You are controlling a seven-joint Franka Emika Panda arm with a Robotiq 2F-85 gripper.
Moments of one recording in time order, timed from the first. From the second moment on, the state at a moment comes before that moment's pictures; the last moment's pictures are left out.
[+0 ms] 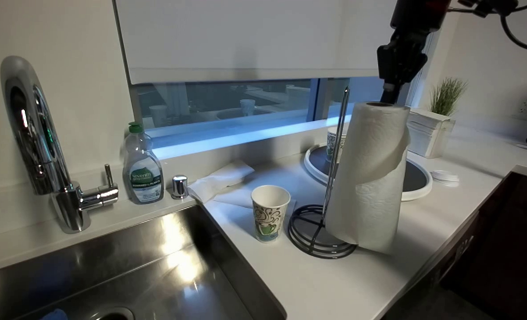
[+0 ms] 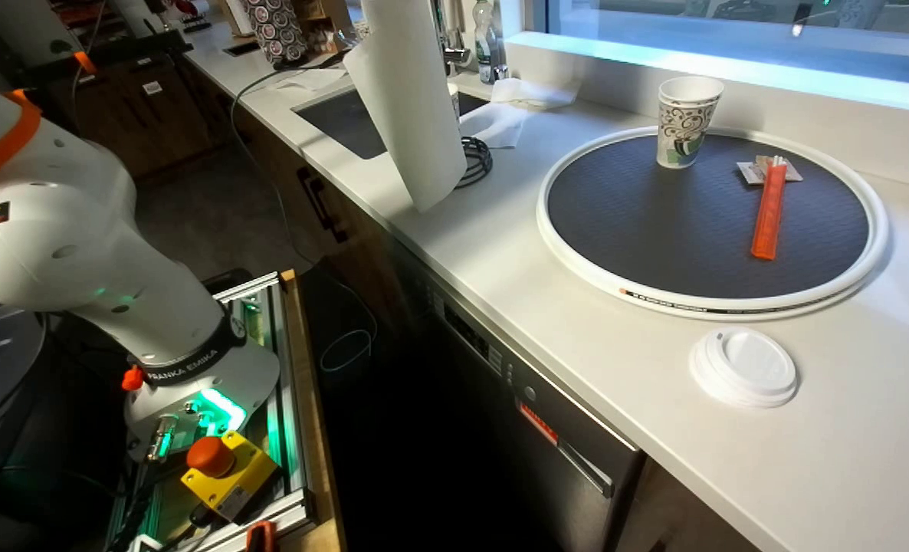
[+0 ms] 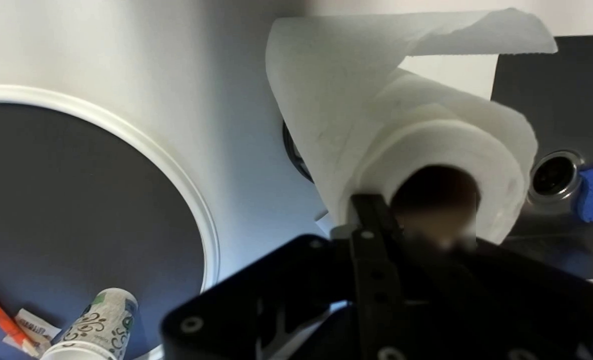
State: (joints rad) arm 0.13 -0.29 0.16 -1.98 0.11 1.76 0.06
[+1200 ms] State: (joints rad) arm 0.13 -0.30 0.16 -1.99 0.10 1.77 0.06
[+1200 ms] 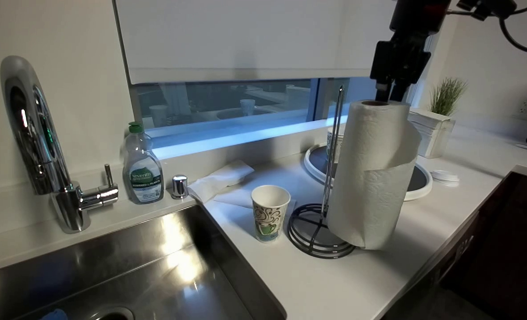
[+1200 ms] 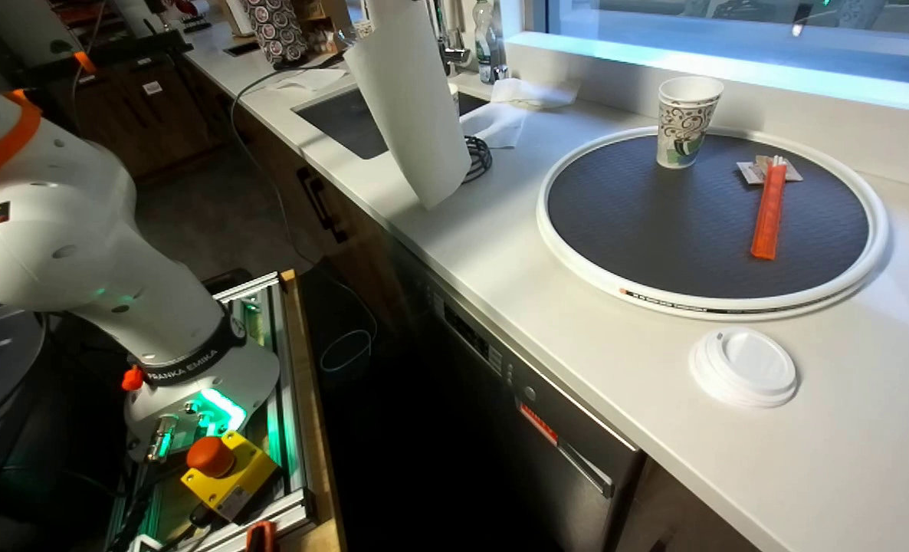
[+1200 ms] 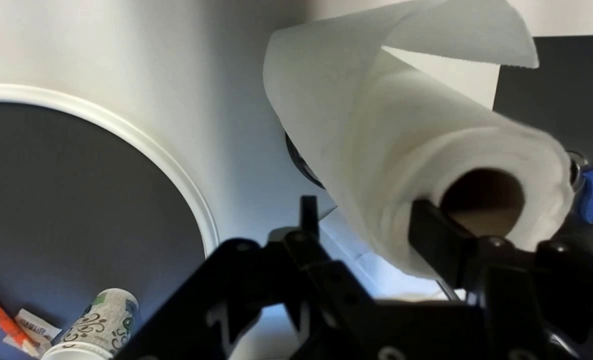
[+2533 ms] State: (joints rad) arm 0.13 -0.43 0.13 -1.95 0.14 1.76 0.06
